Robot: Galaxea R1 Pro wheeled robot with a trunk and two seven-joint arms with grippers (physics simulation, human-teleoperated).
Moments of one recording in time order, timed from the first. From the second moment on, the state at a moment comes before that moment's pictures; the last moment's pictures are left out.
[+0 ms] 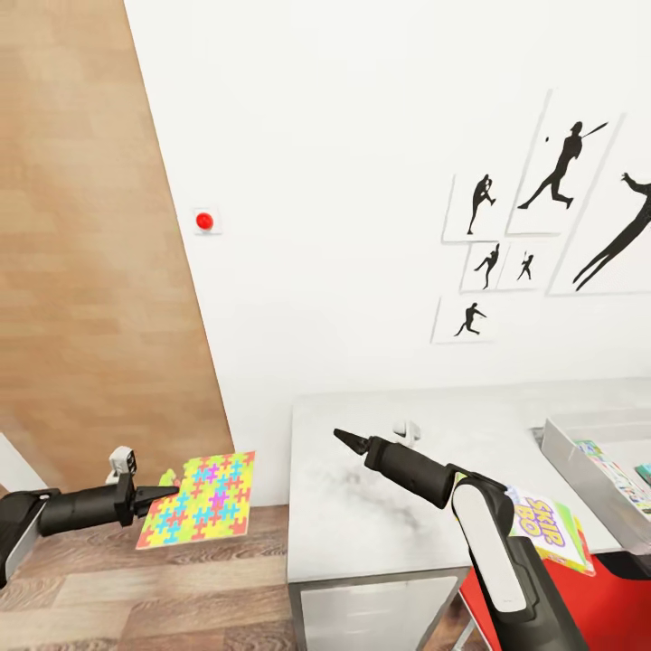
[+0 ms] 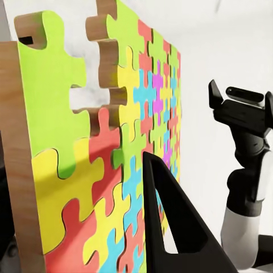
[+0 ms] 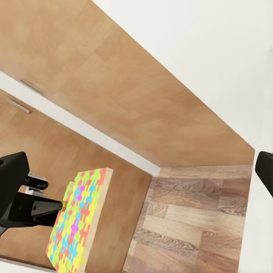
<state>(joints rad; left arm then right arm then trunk) -0.58 0.49 0.09 -0.70 0.19 1.01 -1.57 -0.36 0.05 0.07 -1.57 -0.71 0.82 0.27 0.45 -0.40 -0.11</state>
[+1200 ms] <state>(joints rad) -0.58 0.51 0.09 -0.71 0.20 1.02 -1.57 -0.36 0.05 0.13 -1.58 -0.72 0.80 0.28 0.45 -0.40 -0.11</state>
